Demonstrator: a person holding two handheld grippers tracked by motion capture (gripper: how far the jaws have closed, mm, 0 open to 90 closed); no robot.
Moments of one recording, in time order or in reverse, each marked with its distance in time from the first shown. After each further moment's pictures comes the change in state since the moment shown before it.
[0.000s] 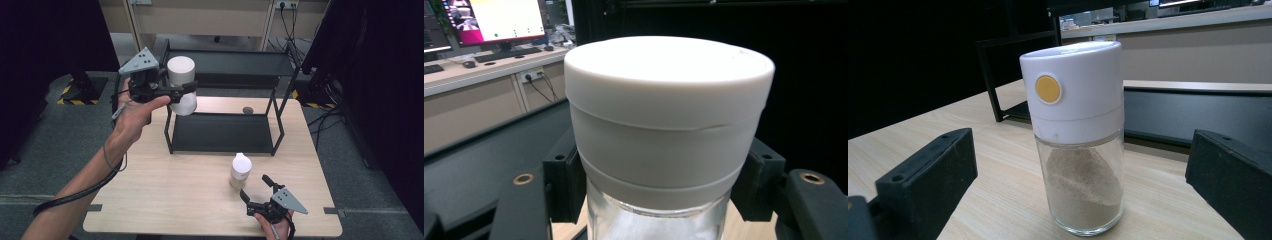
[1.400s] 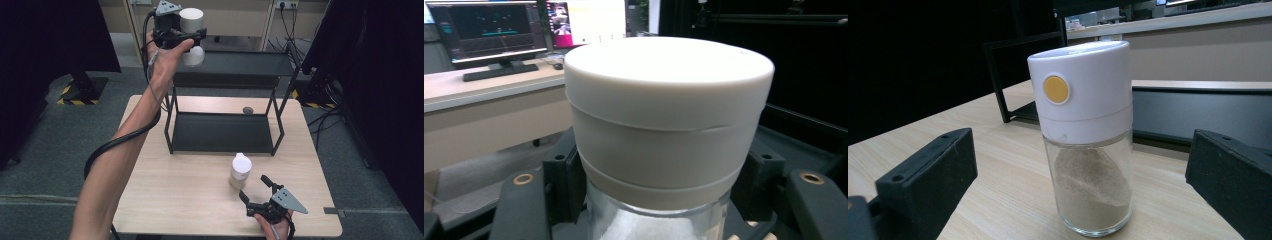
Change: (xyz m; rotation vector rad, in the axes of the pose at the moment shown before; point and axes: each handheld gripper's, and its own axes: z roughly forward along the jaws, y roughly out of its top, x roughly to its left) left arm 0.024 0.051 0.097 -0.016 0.309 -0.055; right arm -0.004 -0.001 0.000 -0.005 0.026 0.012
